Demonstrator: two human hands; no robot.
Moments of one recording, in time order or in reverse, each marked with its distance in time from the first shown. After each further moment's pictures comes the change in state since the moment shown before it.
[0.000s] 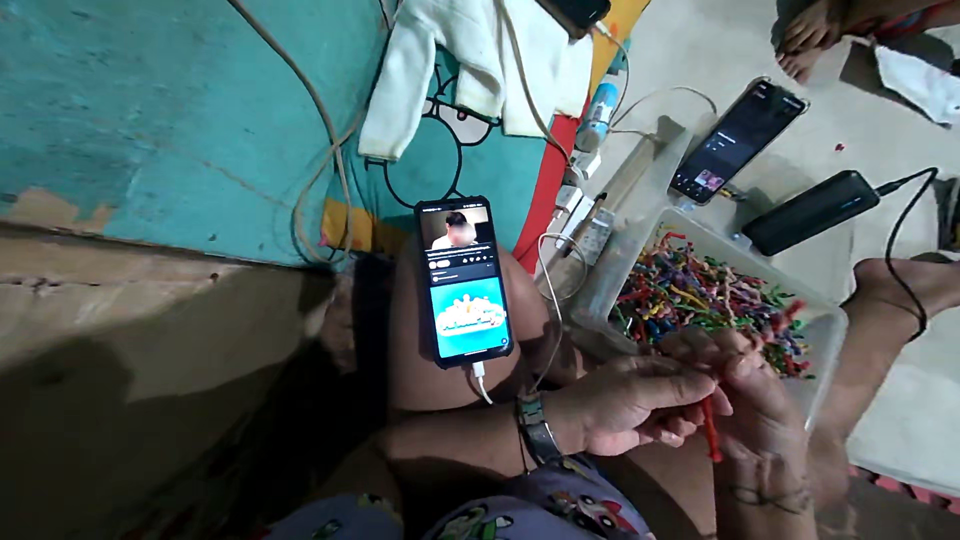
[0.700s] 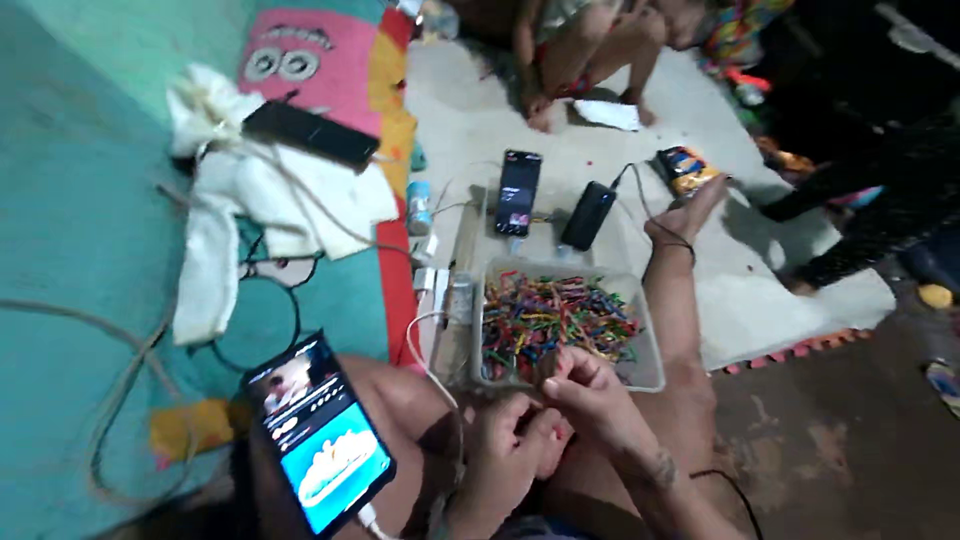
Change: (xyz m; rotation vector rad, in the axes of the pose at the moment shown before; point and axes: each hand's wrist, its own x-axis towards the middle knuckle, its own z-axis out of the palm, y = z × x) left_hand 0.000 -0.014 -0.007 0.885 0.204 0.487; right_hand -0.018 0.002 0.004 -0.146 0.206 -0.119
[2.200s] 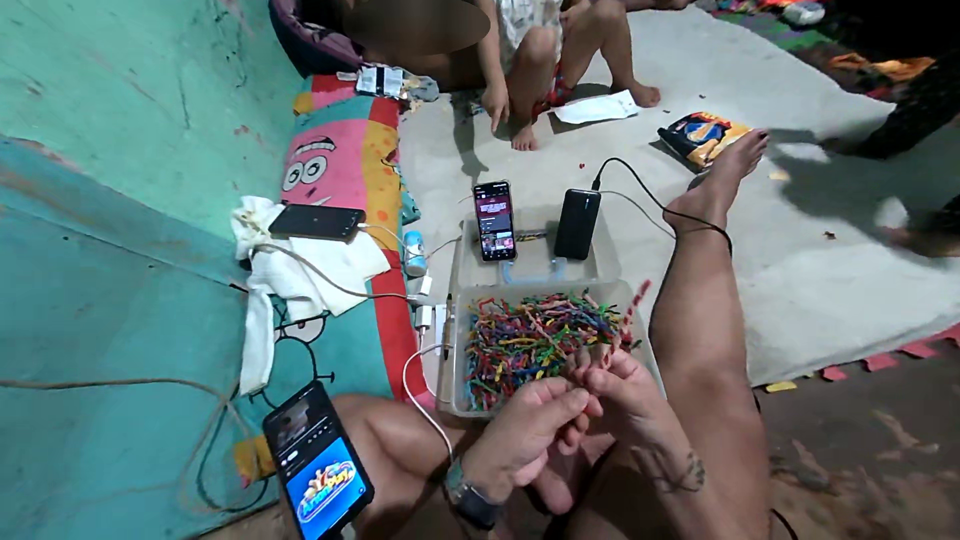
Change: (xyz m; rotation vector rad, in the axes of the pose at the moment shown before) left_hand 0.070 0.015 0.065 -0.205 -0.346 -0.555; right_hand -0.002 -0.001 -0.089 0.353 0.054 -0.227
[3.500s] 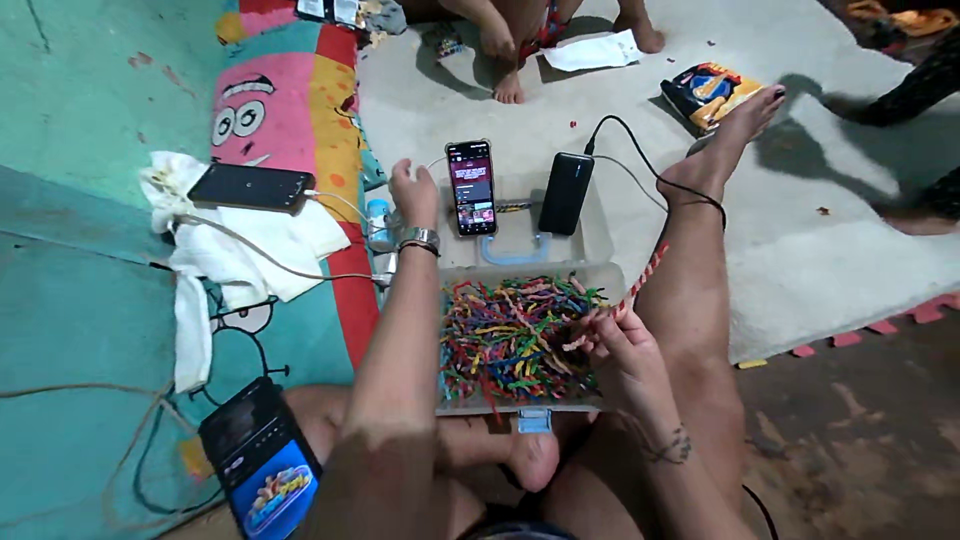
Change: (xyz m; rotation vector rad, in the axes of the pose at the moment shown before) left_hand 0.194 0.138 -0.173 0.719 0.980 0.471; right_hand 0.018 0.000 -0.028 -0.151 0.387 -0.058
